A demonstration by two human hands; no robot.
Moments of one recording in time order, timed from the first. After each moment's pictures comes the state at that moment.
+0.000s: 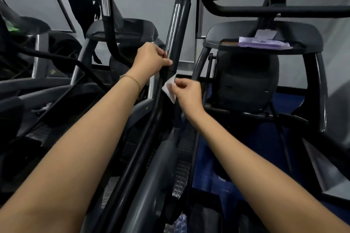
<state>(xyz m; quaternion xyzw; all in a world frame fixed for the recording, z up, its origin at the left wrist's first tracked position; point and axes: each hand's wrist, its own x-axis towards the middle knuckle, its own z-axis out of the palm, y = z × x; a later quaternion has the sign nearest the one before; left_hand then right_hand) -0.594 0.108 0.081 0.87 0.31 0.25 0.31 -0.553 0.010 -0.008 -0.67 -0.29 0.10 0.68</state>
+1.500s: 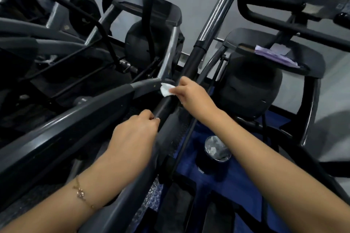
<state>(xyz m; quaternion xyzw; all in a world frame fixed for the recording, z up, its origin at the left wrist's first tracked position) -0.841 -0.023 -0.021 0.95 0.30 0.13 0.00 -0.648 -0.039 -0.011 -0.72 -0.66 -0.10 0.19</state>
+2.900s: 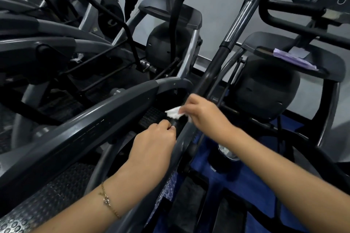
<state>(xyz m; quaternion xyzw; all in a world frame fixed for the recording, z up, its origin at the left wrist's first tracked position) -0.919 -0.052 -0.036 0.94 0.29 0.17 -0.01 -0.746 -0.085 -0.014 -0.67 -0.72 -0.04 0.18</state>
